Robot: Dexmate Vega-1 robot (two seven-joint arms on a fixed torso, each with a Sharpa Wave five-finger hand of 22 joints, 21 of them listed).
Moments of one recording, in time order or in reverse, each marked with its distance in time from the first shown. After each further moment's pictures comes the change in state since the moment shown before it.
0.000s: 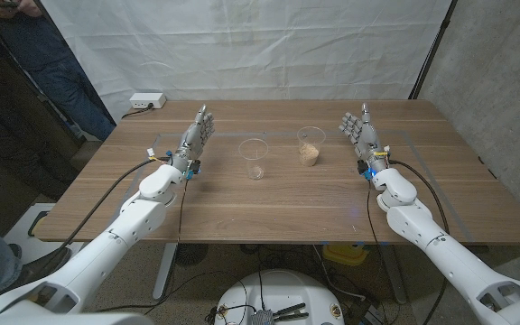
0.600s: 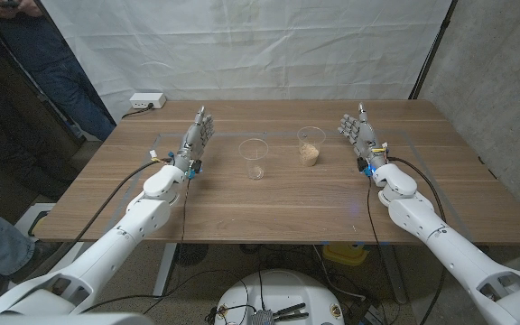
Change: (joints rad) left arm -0.047 -0.043 0.014 0.089 -0.011 -0.015 -0.021; left_hand -0.012 -0.013 0.000 0.000 -0.005 -0.015 -0.007 0.000 0.000 -0.010 0.008 0.000 0.000 -0.010 -0.009 0.000 0.000 0.000 0.000 0.000 0.000; right arm 0.038 -0.007 -0.009 0.027 0.019 -0.081 0.011; right_hand -0.009 -0.009 0.000 0.000 -0.004 -0.018 0.004 0.000 0.000 -0.019 -0.005 -0.008 0.000 -0.012 -0.002 0.000 0.000 -0.009 0.002 0.000 0.000
